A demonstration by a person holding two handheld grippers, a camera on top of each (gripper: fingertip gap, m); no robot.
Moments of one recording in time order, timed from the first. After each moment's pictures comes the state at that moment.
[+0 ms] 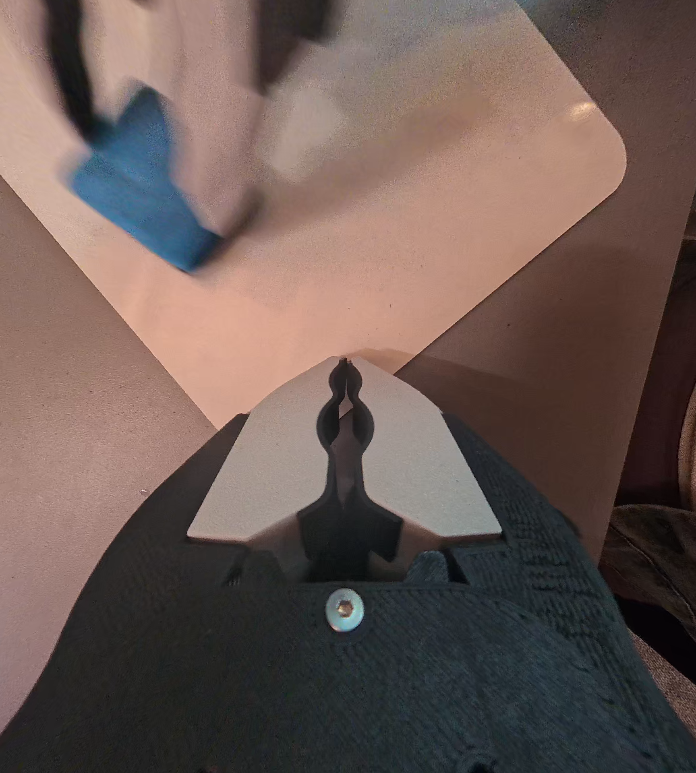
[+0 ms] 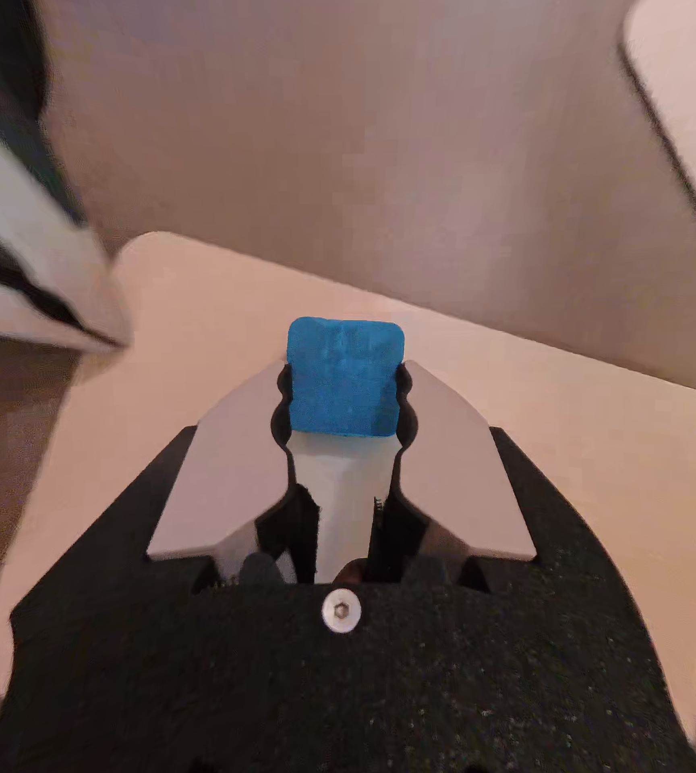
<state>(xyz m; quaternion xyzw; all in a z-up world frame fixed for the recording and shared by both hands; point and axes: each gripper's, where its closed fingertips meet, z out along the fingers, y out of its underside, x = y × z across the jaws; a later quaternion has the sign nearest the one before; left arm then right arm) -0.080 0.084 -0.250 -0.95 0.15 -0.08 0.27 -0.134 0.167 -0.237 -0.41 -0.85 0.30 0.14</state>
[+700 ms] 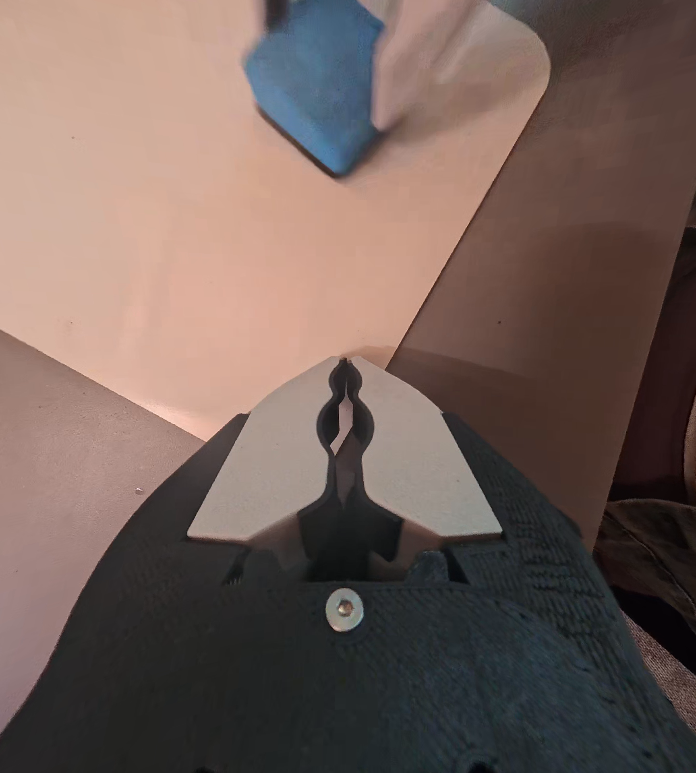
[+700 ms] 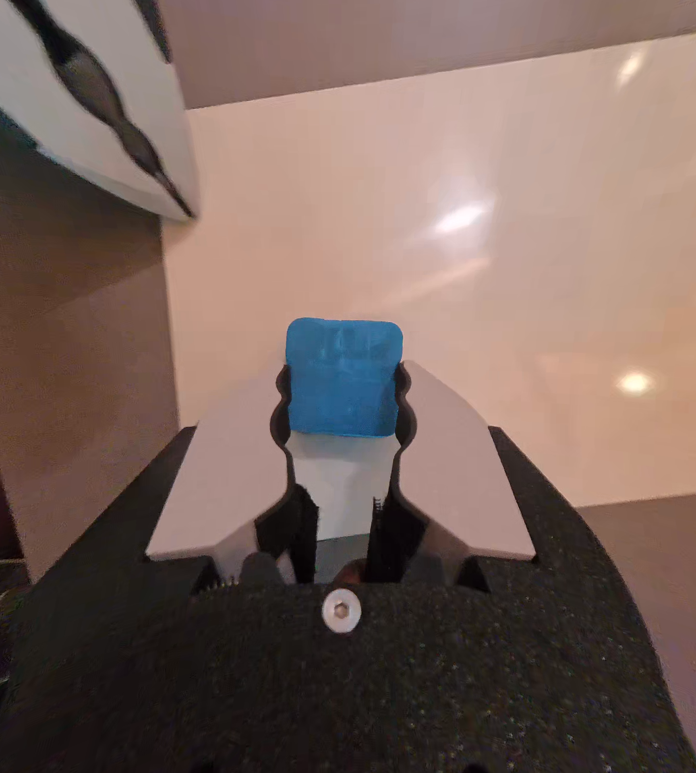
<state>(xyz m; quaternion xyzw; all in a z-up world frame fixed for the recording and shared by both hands) -0.074 0.082 -0.250 -0.95 0.16 -0.06 0.26 -0.052 0.183 -0.238 -0.45 -0.83 0.31 0.15</state>
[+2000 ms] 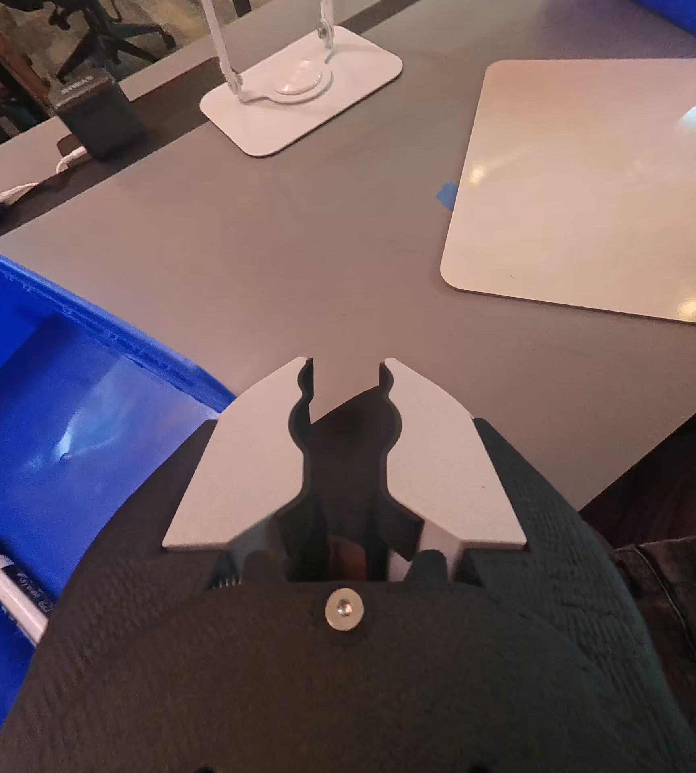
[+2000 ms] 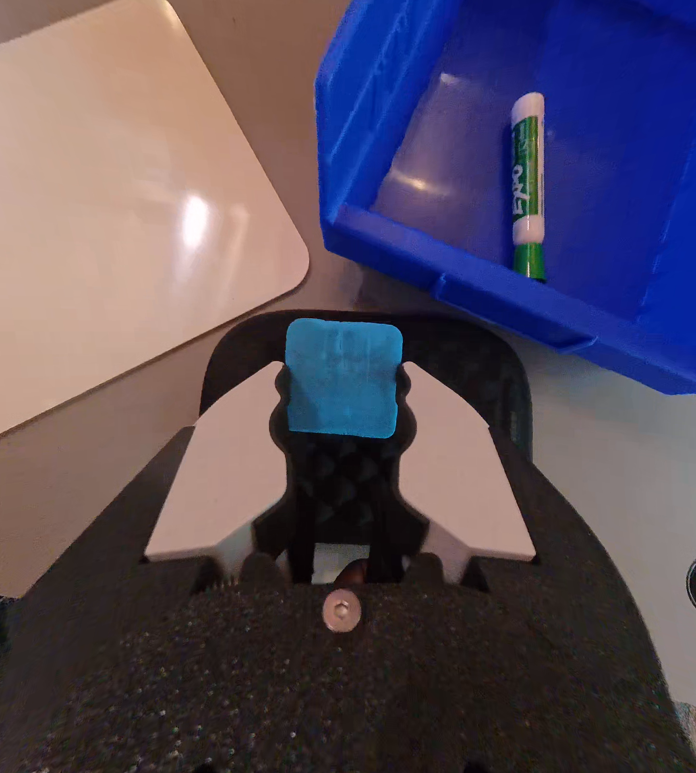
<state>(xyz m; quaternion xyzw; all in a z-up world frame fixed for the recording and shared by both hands) -0.167 -0.067 -0.148 -0.88 -0.13 0.14 0.44 0.117 0.382 -0.209 -0.79 -0.51 0.17 0.29</state>
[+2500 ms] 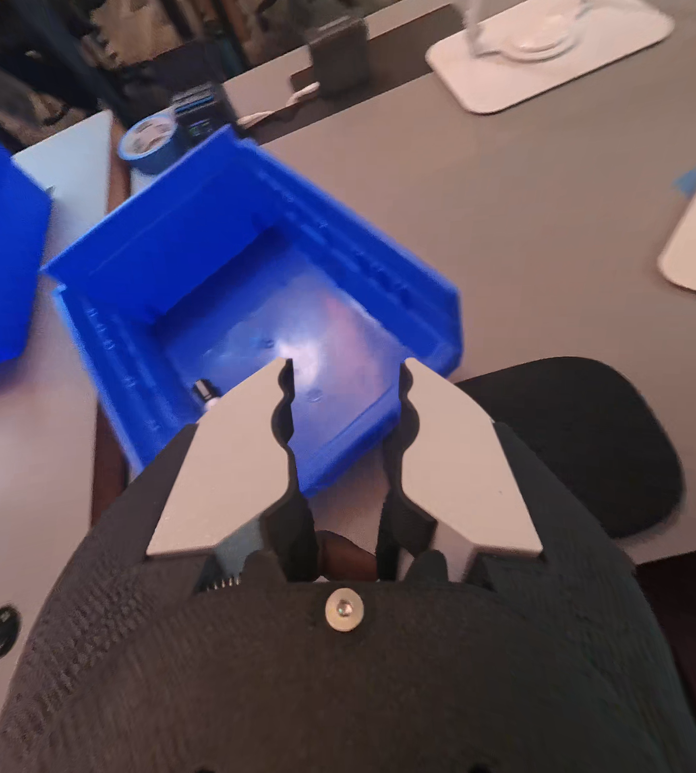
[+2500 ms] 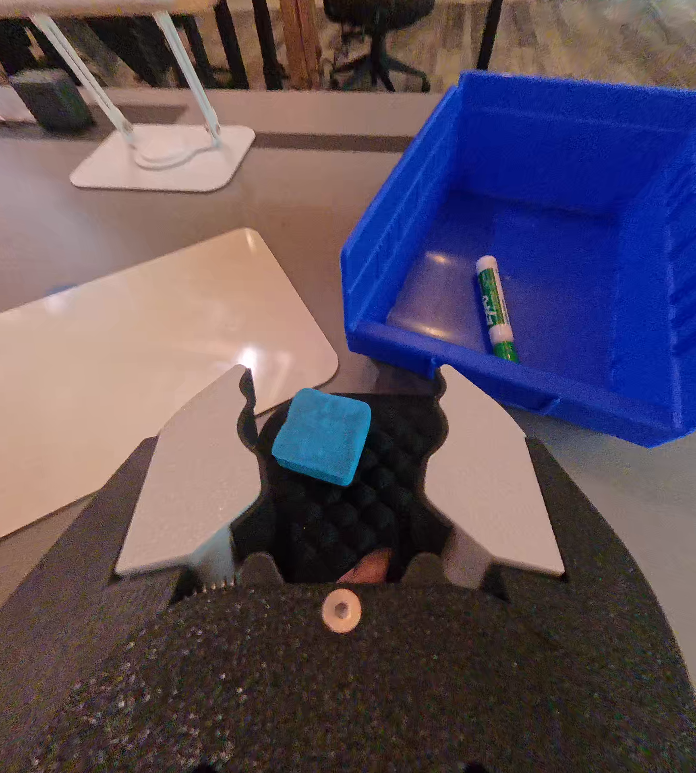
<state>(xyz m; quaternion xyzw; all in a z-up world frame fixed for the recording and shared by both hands) -0.243 -0.169 -0.113 -0.85 -0.26 0.25 0.38 0.111 0.376 -0.149 -0.72 -0.45 0.31 0.43</state>
